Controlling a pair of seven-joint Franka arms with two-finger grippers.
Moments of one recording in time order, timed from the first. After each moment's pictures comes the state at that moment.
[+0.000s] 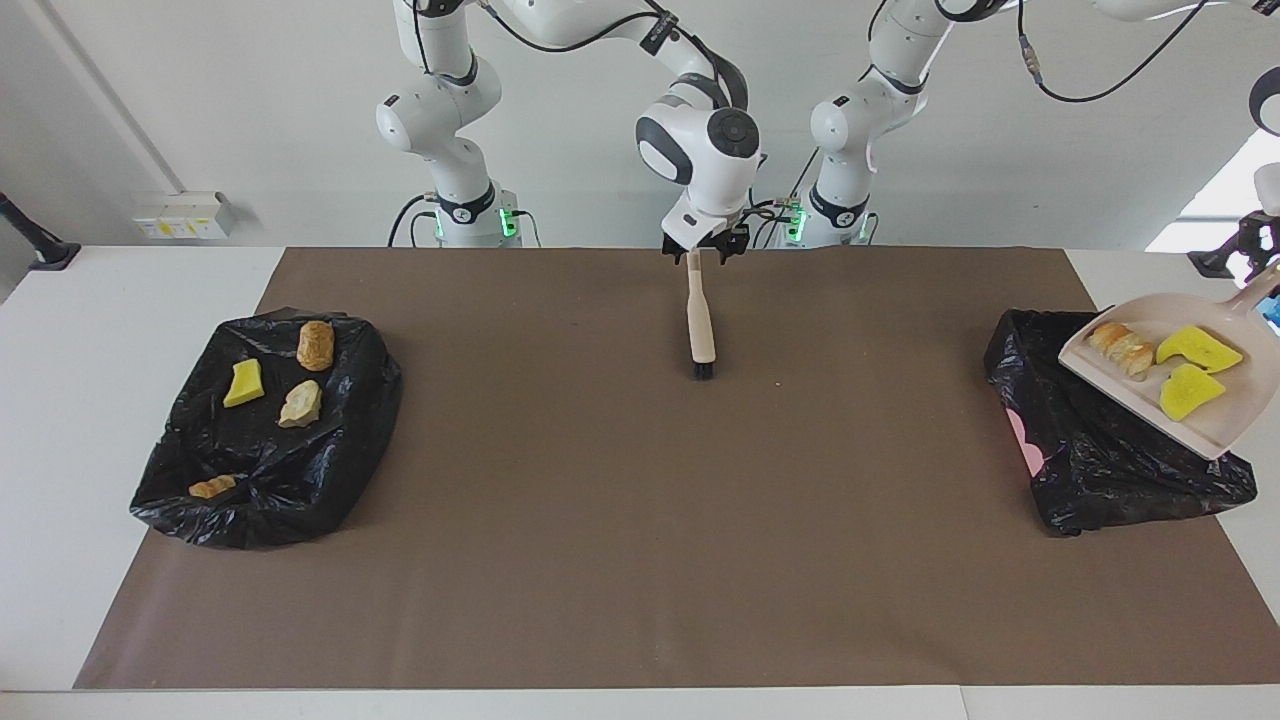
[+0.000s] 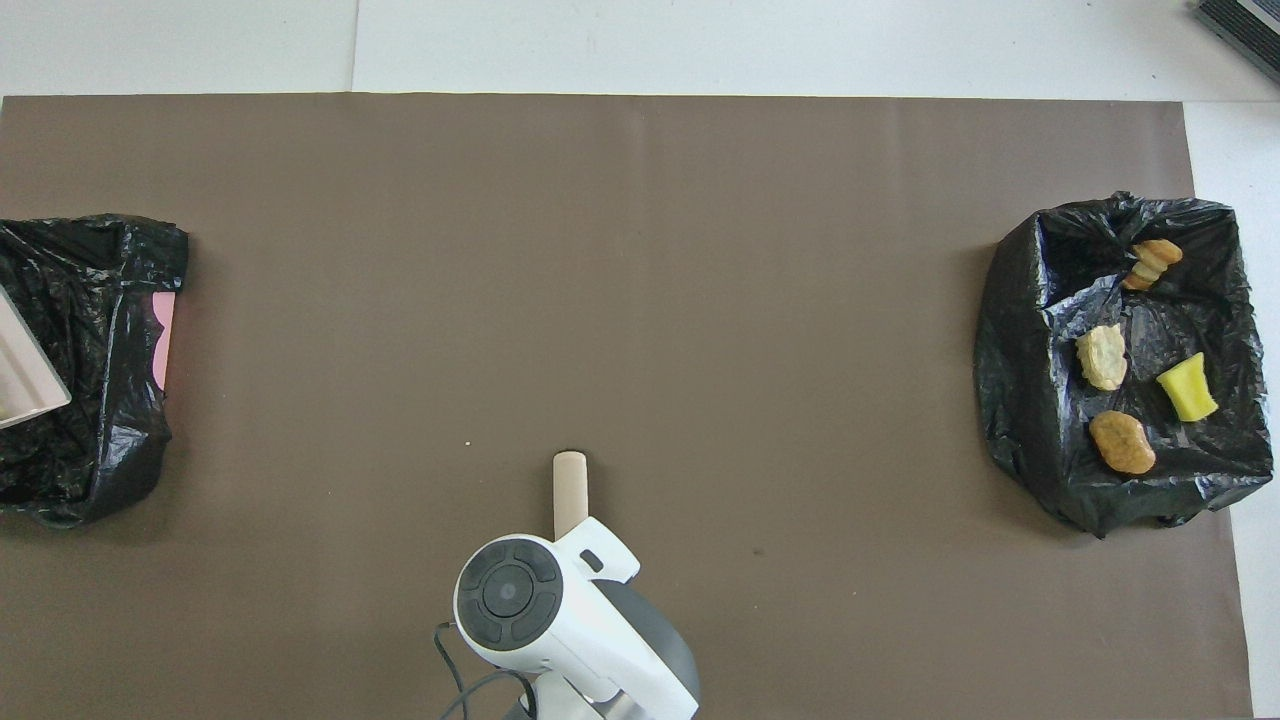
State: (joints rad) left arm 0.52 0.18 -0.03 -1.55 0.38 1.84 1.59; right arm 0.82 0.21 0.09 -1.87 0.19 1.88 0.83
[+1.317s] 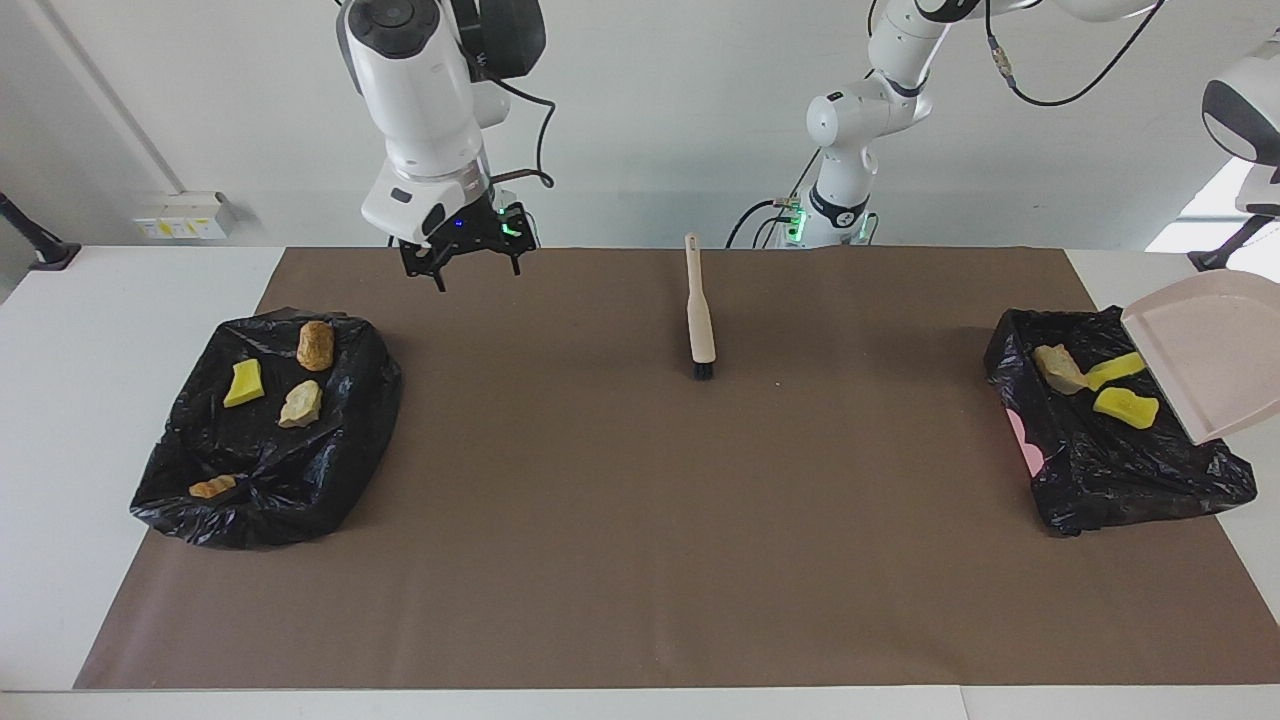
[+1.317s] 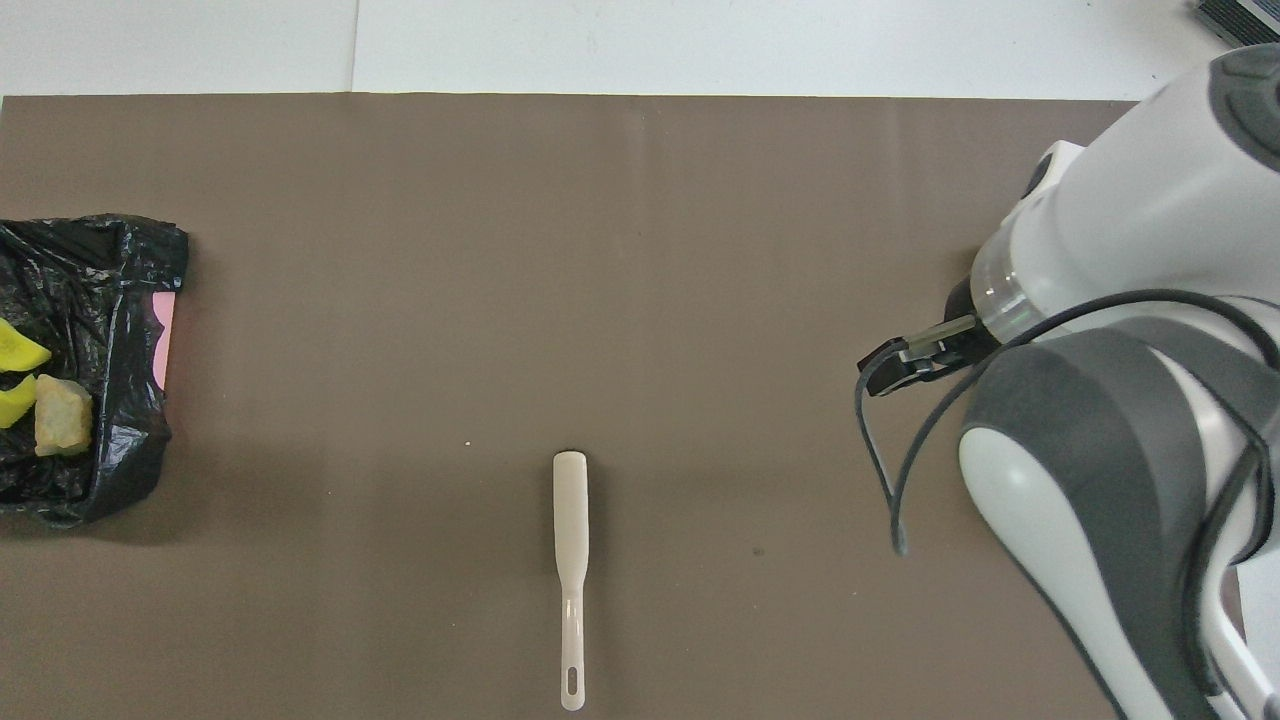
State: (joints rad) left arm 0.32 0.17 -0.05 -1.46 0.79 1.84 1.75; right arm 0.18 0.10 0.07 -1.49 -0.04 1.49 -0.06
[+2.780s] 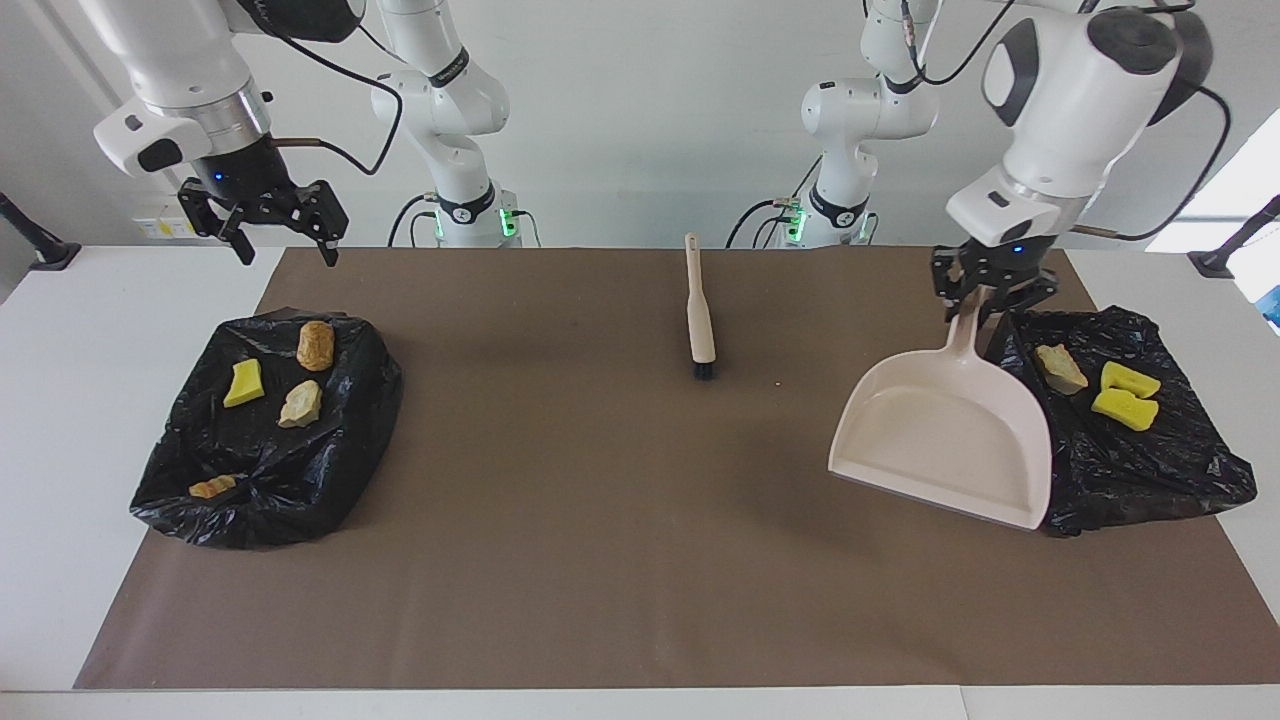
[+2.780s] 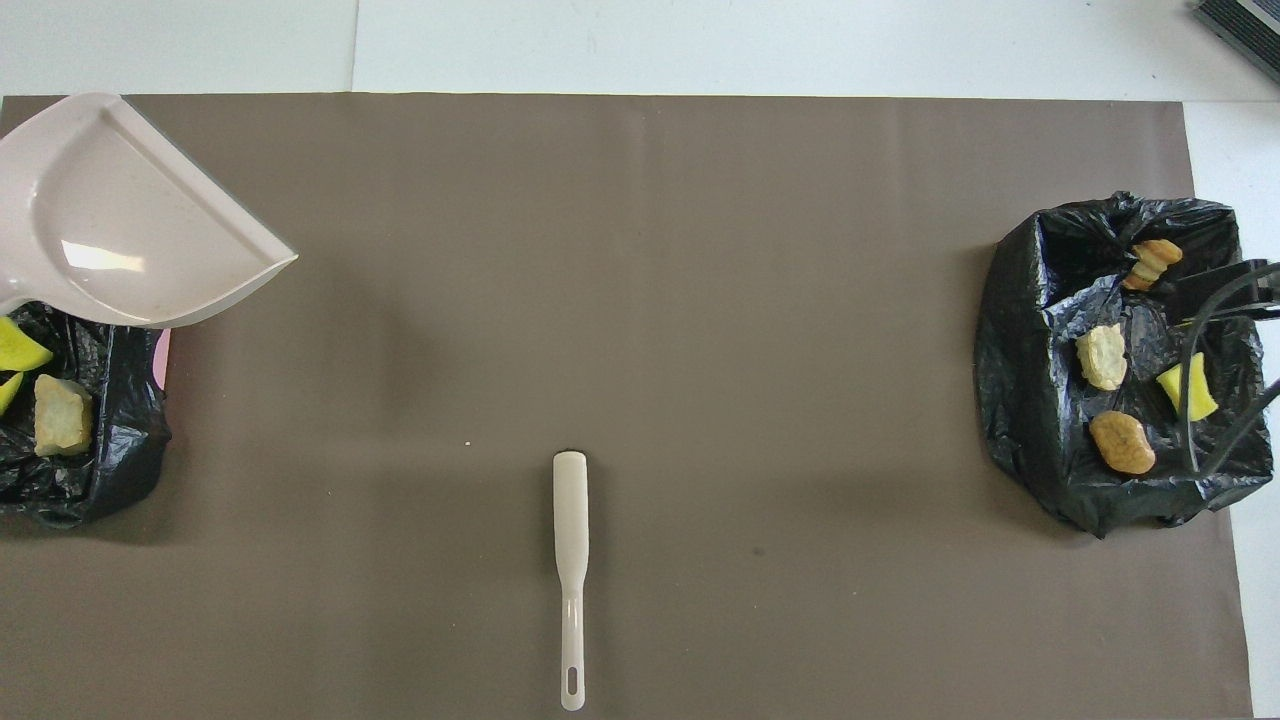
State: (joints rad) left arm -0.14 0.03 -0.10 -1.67 0.04 1.76 0.14; right arm -0.08 0.02 0.05 -1.48 -0.05 1.52 -0.05
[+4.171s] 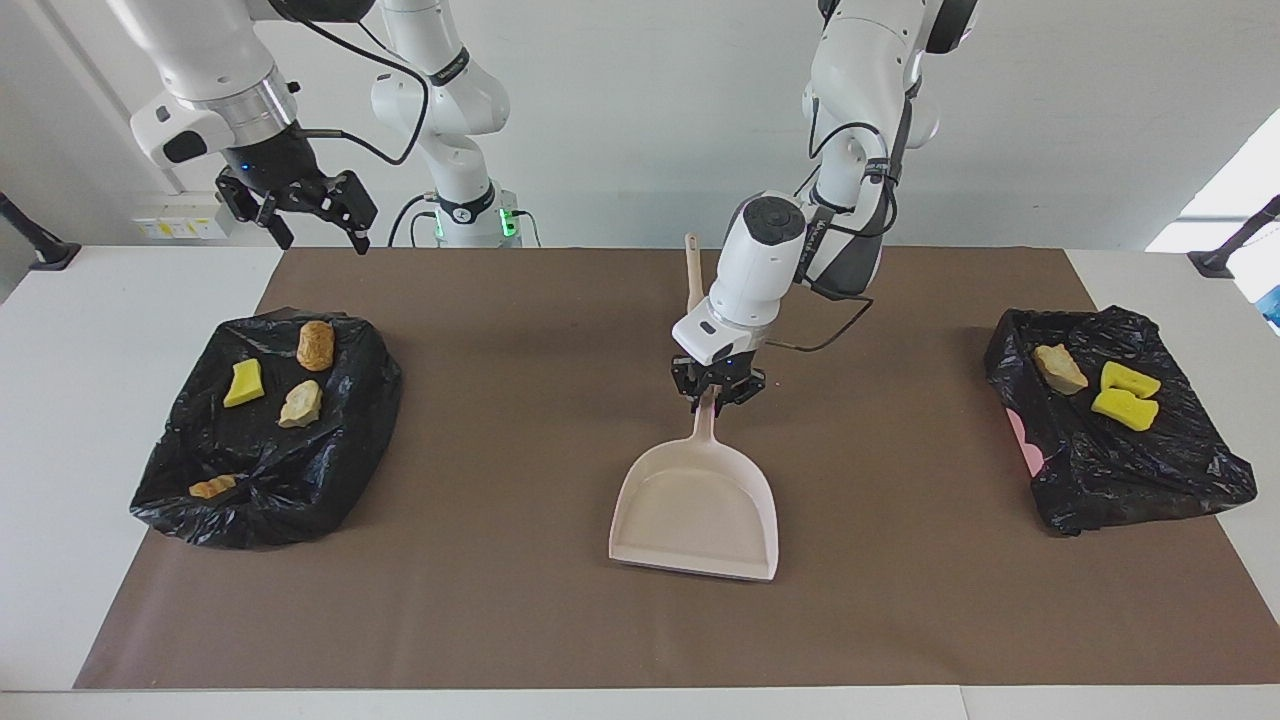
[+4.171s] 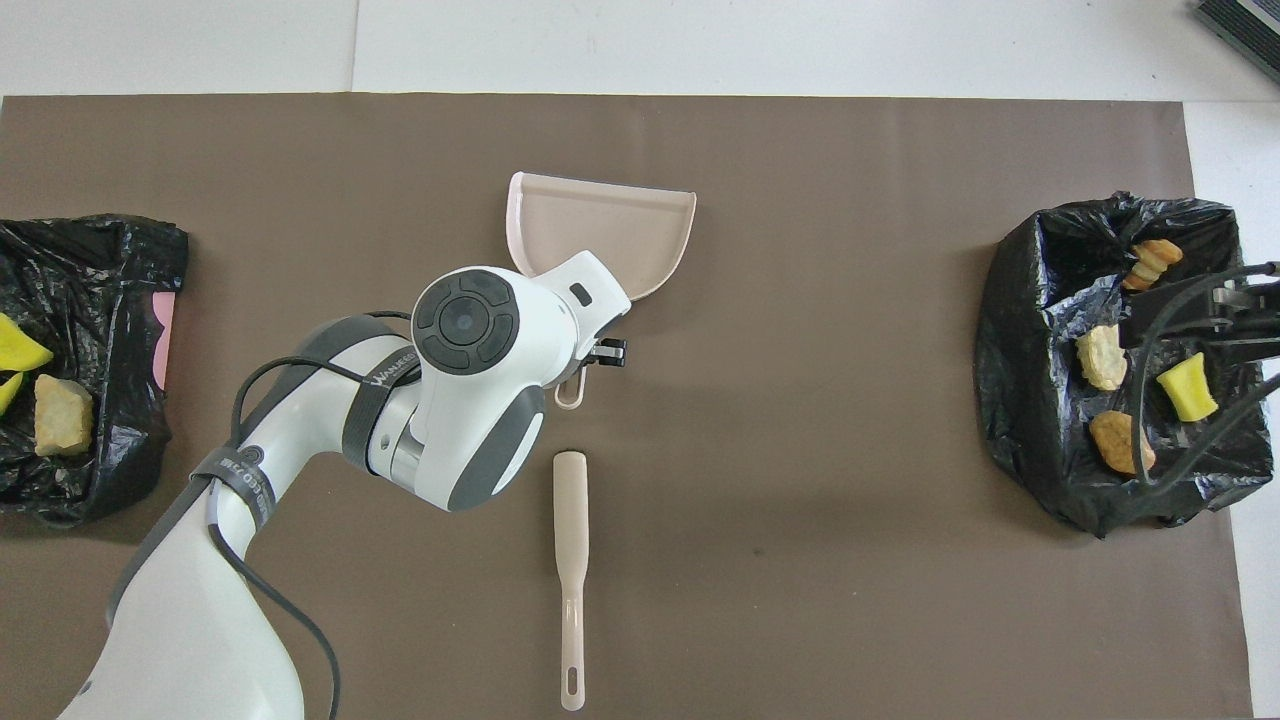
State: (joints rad) left arm -0.50 0.32 -0.09 -1.85 -0.05 2.36 -0.36; right arm -0.07 -0.01 0.05 -1.49 0.02 1.47 0.11
